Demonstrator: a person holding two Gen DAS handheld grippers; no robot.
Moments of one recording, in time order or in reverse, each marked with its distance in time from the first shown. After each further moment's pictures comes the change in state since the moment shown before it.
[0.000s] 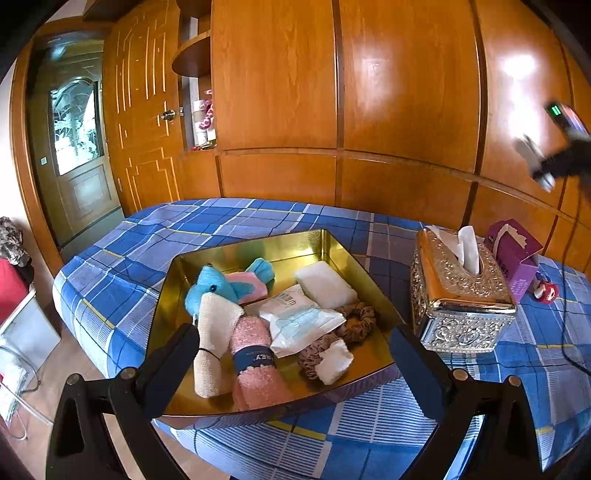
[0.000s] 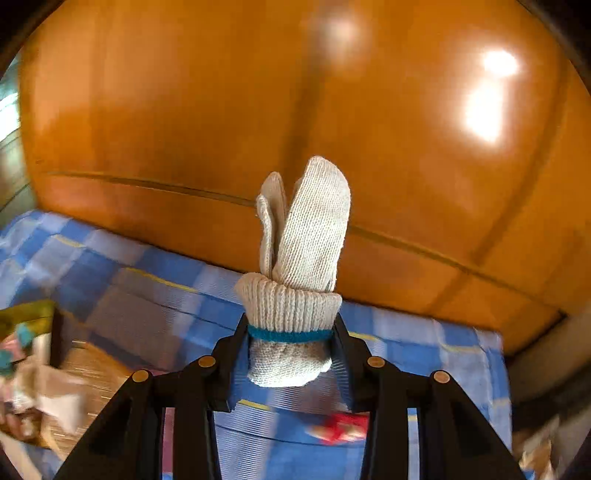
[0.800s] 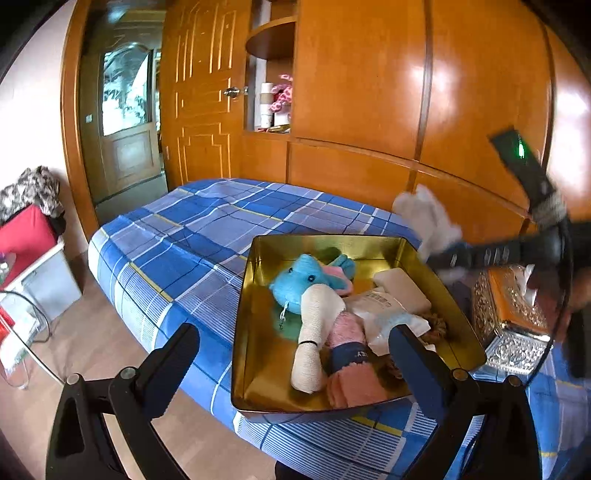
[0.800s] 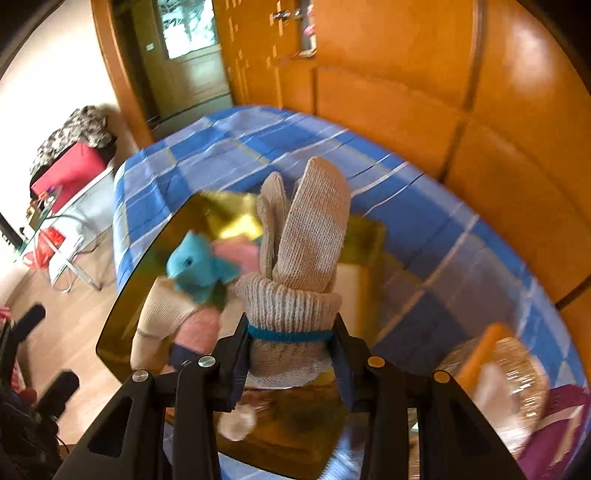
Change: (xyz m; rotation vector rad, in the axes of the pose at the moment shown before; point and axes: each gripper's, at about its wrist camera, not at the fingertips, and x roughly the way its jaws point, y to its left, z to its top) left arm -0.002 0.095 -0.008 -0.192 0.025 0.112; right arm -0.005 0.328 -0.093 -0.414 0.148 0.640
